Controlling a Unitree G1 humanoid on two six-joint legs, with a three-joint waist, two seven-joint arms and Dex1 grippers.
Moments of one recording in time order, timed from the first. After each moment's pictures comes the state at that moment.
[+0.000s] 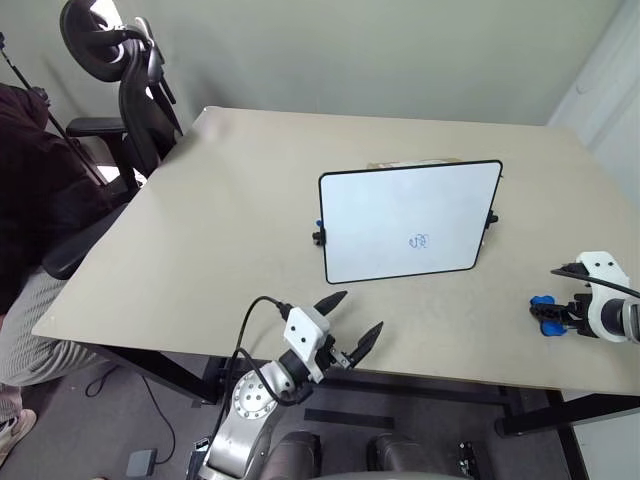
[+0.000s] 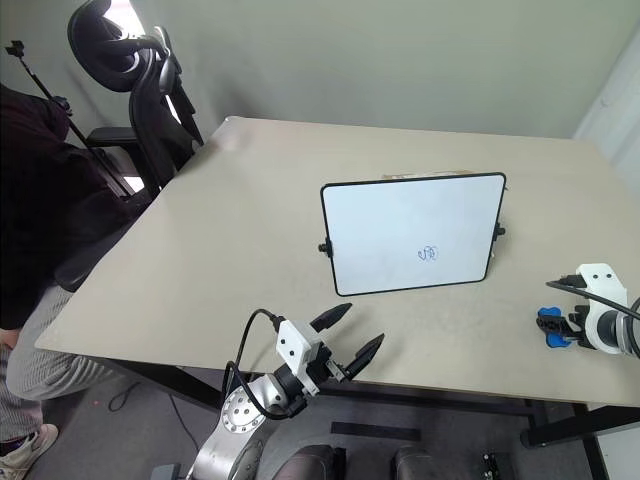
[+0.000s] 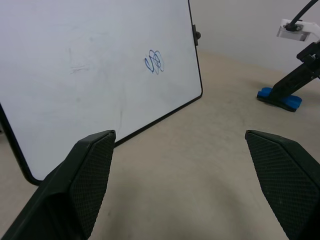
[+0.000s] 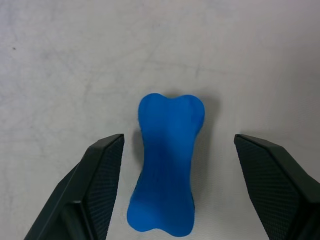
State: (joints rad) left arm 0.14 0.17 -0.29 -0.23 -0.19 -0.05 -0.52; right arm -0.27 -0.99 -0.20 0.08 0.44 1.20 0.56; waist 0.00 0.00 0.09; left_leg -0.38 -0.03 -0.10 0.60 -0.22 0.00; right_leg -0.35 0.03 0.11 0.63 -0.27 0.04
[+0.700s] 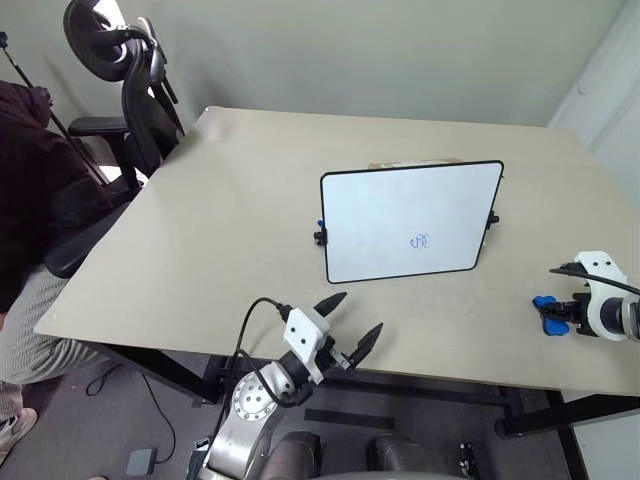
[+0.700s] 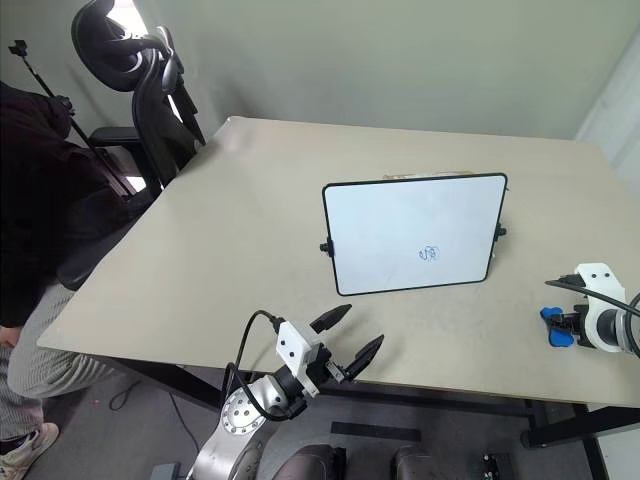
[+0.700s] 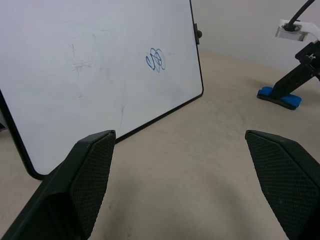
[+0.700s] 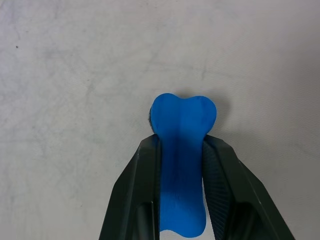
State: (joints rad) left arm 0.15 0.18 -0.29 -0.23 -0.19 -0.05 -0.52; right arm -0.27 -0.99 -0.20 0.08 0.41 1.20 0.61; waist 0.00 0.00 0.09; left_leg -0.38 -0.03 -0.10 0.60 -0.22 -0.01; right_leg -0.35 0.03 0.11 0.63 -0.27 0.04
